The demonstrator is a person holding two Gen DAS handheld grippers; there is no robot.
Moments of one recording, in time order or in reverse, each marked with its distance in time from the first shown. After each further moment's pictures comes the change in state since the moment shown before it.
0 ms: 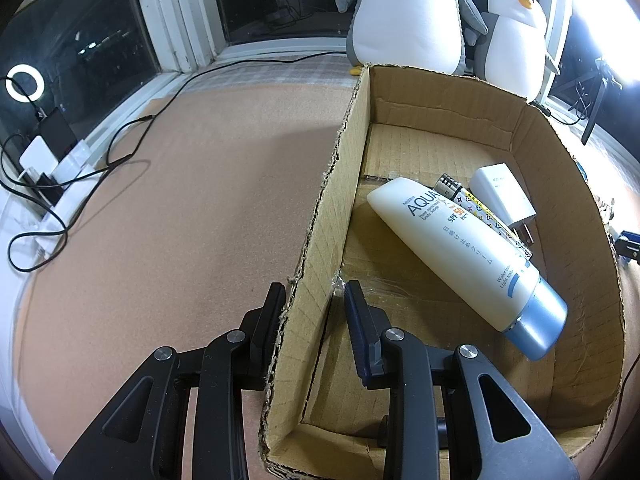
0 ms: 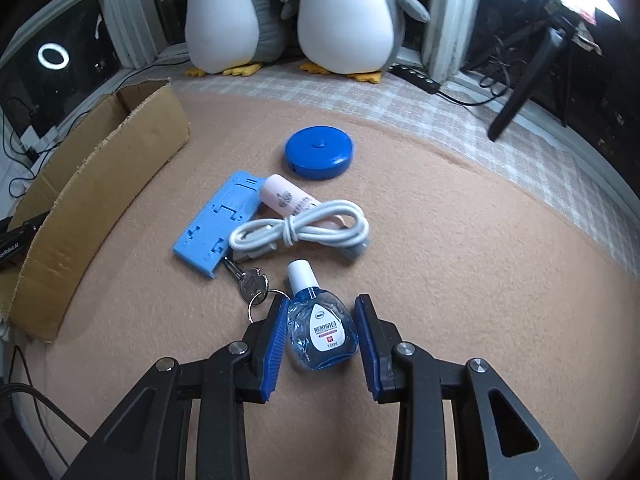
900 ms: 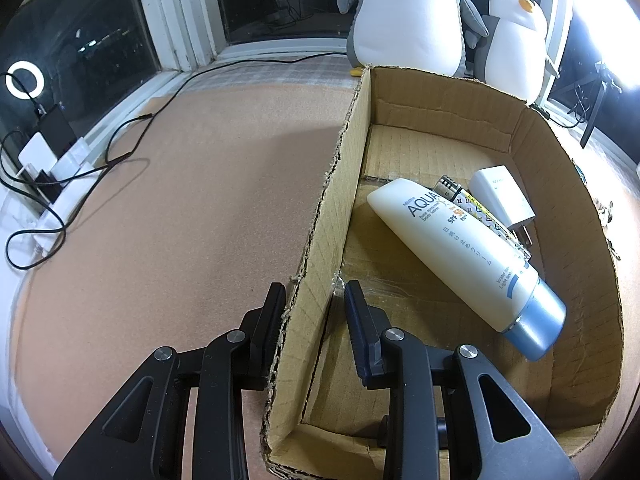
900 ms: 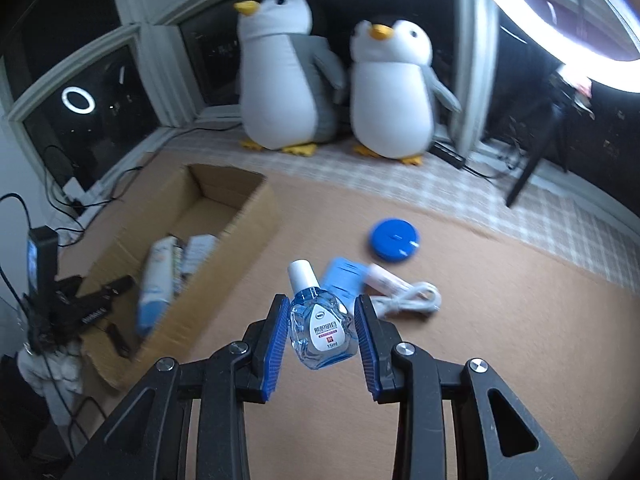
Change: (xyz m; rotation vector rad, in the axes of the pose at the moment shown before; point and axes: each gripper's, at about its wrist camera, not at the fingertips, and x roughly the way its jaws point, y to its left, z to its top) left arm 0.001 -0.001 0.000 -0.009 -0.001 -0.006; right arm -0.075 0.071 0.036 0.036 -0.164 0.098
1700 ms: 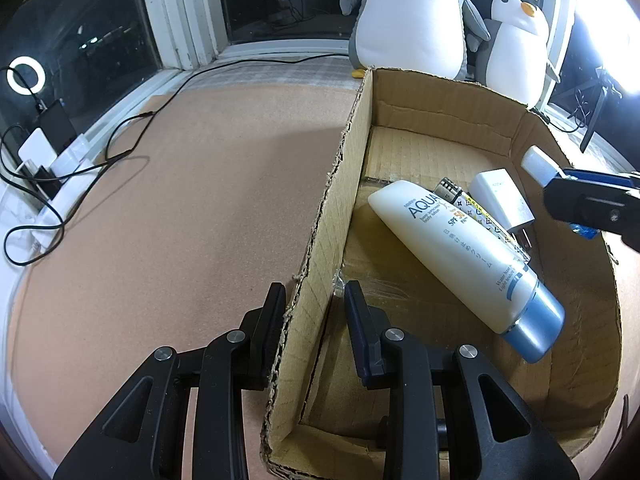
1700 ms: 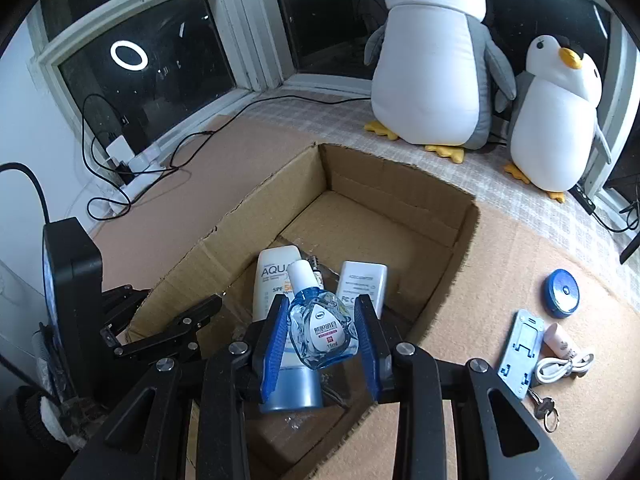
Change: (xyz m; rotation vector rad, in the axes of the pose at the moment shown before) left arm 0.000 0.003 0.000 -0.012 -0.005 -0.009; right arm 0.075 0.136 0.029 -0.140 0.080 0.133
